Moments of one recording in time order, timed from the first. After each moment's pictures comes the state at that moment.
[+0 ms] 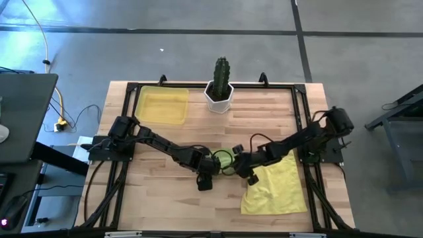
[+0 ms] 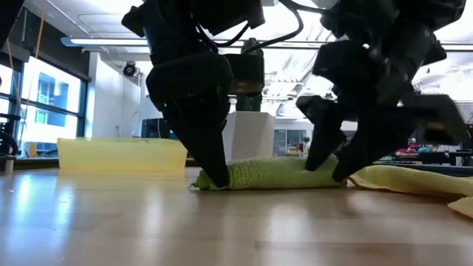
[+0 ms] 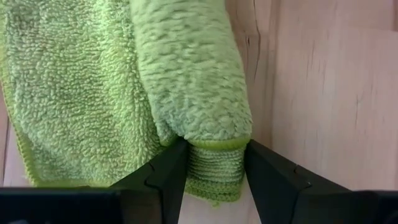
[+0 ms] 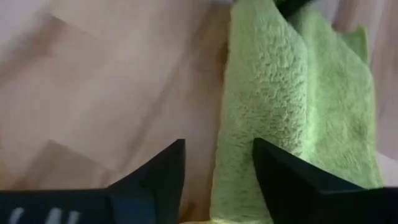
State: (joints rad) left arm -0.15 2.03 1.28 -0.47 -0.08 -0.37; right arm 0.28 1.68 0.74 0.02 0.06 -0.27
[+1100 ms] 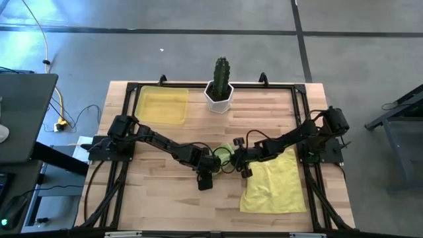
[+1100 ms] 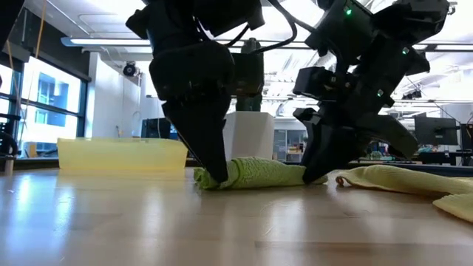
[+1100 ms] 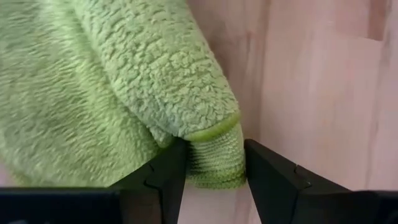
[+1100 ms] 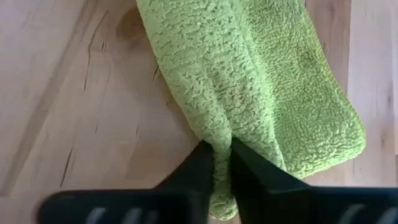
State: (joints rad) left arm -0.14 2.00 1.28 -0.45 0.01 -0.39; right arm 0.21 1.75 0.74 0.01 0.16 -0.16
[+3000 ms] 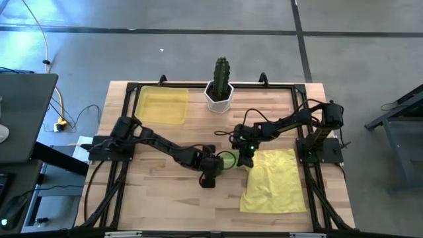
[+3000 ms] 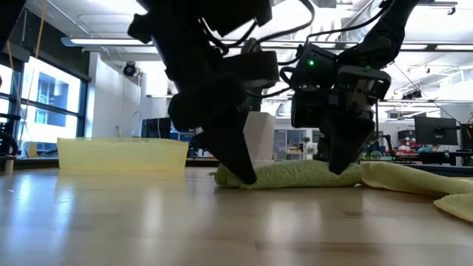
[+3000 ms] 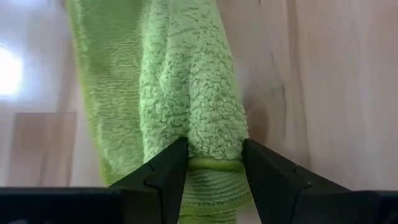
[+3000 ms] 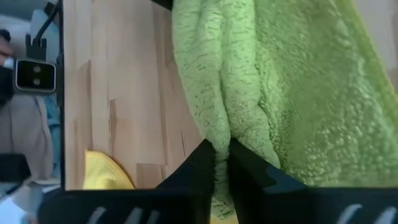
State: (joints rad) left arm -0.15 2.05 1.28 -0.33 -0.20 -0.19; right arm -0.09 1.74 0.74 -0.06 -0.65 0.28
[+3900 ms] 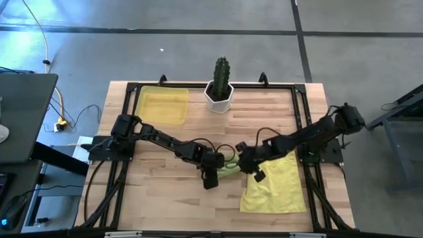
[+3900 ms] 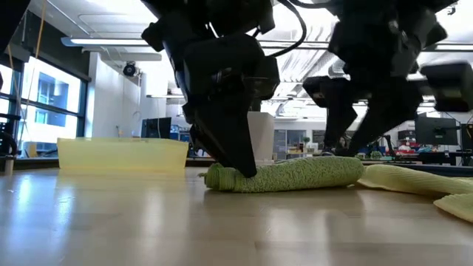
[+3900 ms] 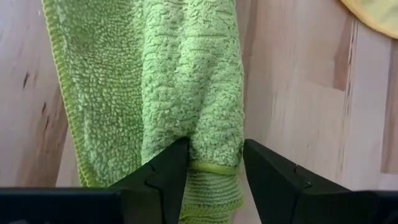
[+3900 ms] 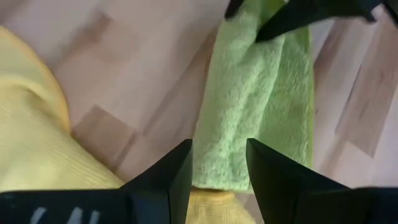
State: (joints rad) left arm -0.10 2.05 1.28 -0.35 0.11 -0.44; right arm 0.25 1.53 0.74 -0.15 -0.03 -0.37
